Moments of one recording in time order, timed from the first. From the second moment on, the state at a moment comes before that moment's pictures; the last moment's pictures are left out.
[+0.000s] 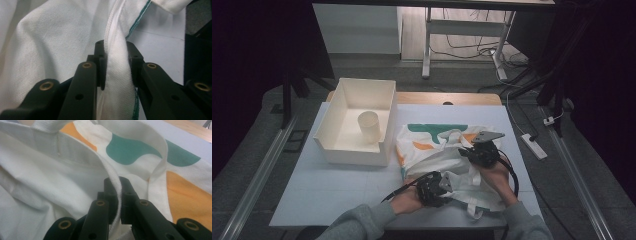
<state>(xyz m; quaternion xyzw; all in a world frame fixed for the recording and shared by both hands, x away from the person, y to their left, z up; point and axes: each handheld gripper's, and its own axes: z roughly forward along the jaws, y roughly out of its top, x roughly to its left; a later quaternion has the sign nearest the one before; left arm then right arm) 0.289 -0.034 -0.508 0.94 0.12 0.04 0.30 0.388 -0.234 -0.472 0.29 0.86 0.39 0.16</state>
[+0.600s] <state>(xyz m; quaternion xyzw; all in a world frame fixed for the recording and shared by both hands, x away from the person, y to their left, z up) 0.280 -0.005 -0.484 0.93 0.11 0.03 0.35 0.380 -0.236 -0.450 0.27 0.86 0.40 0.19</state>
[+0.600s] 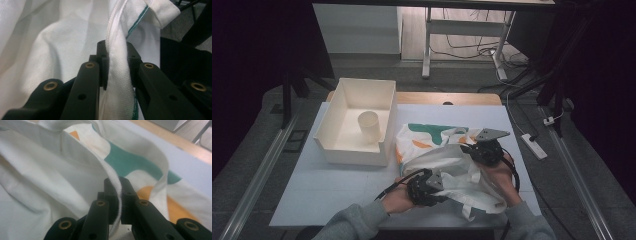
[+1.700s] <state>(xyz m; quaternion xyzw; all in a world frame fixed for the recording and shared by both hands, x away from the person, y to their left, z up) 0.270 0.010 -0.461 0.92 0.06 0.02 0.38 0.437 -0.233 -0.441 0.33 0.84 0.37 0.22</state>
